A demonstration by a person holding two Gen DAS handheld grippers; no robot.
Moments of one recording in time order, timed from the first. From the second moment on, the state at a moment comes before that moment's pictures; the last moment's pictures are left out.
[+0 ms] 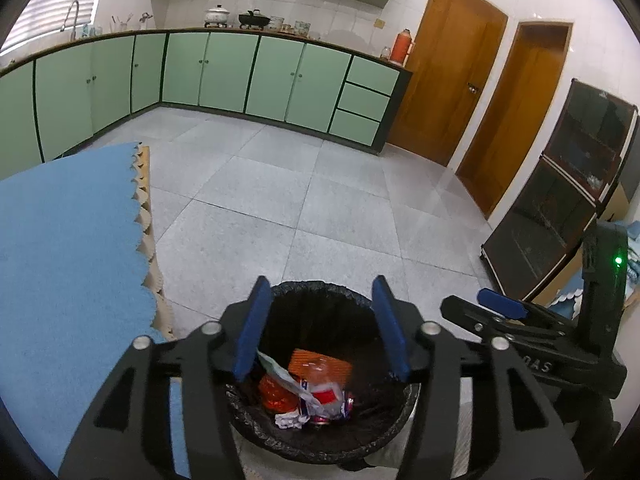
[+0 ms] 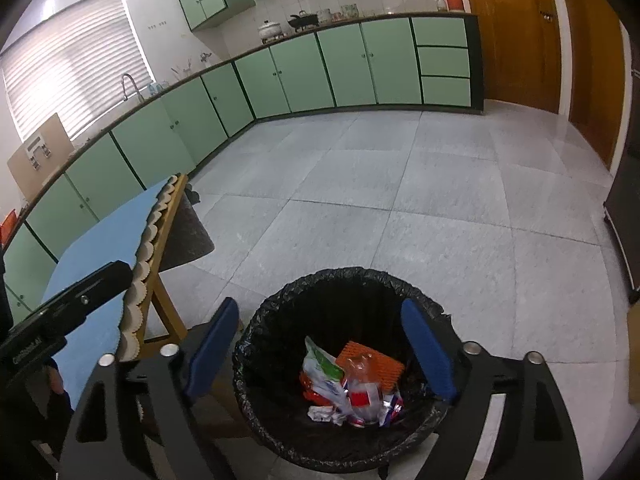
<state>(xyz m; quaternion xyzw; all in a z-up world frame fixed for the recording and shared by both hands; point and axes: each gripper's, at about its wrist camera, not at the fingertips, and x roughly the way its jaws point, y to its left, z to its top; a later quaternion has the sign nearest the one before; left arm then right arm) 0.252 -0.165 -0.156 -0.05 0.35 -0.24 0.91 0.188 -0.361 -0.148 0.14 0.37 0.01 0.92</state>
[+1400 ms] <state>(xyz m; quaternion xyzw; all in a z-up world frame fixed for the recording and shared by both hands) 0.106 -0.069 -0.034 -0.02 0.26 -0.13 0.96 0.073 -0.272 -0.007 0.09 0.30 0.11 0.94</state>
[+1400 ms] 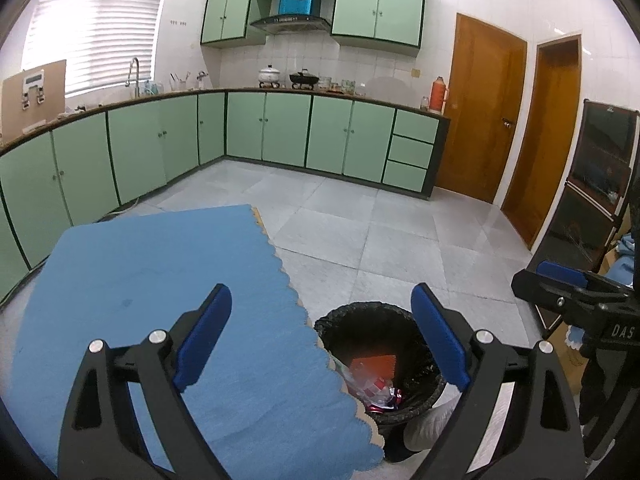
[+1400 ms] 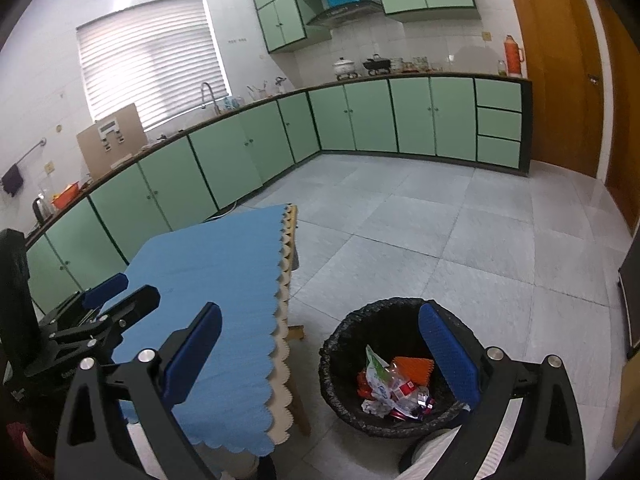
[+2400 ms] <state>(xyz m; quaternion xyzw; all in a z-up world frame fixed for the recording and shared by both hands) 0.062 -0.049 -0.016 -0.02 0.22 -0.11 0.97 0.049 -0.247 0.008 0.07 0.27 0.13 0.95</state>
